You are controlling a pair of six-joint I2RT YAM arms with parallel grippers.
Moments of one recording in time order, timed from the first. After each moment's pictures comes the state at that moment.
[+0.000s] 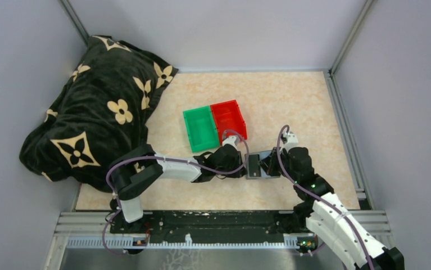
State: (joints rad) left arm -1.09 1.83 0.89 0.27 -0.09 -0.87; right arm 0.43 0.56 0.30 -0.24 -0.17 0.52
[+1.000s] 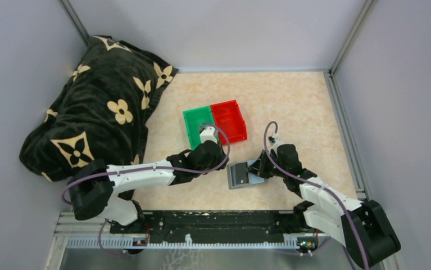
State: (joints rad) left arm -1.08 1.43 0.81 0.03 -0.38 -0.82; right arm 0.43 0.96 0.24 0.11 -0.40 0.71
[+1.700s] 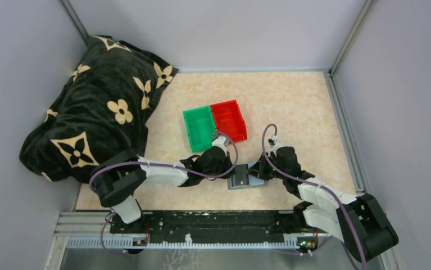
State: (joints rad) left arm -1.07 1.66 0.72 0.33 -0.13 -0.81; right arm 0.43 1.03 0.18 0.23 -0.38 0.70
